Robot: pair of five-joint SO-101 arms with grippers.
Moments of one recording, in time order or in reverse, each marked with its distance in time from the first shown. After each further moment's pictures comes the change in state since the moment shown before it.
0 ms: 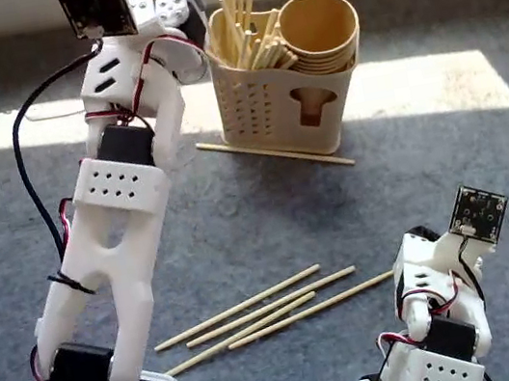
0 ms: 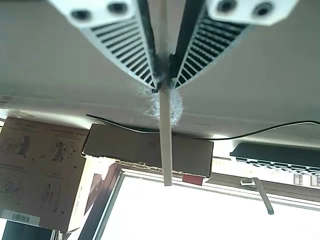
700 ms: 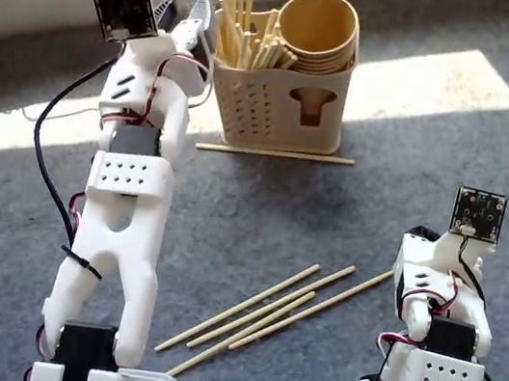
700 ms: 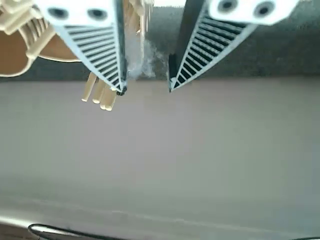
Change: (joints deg) left arm -2.4 5.0 2.6 12.0 0.1; right arm 0.0 0.0 0.0 0.0 0.0
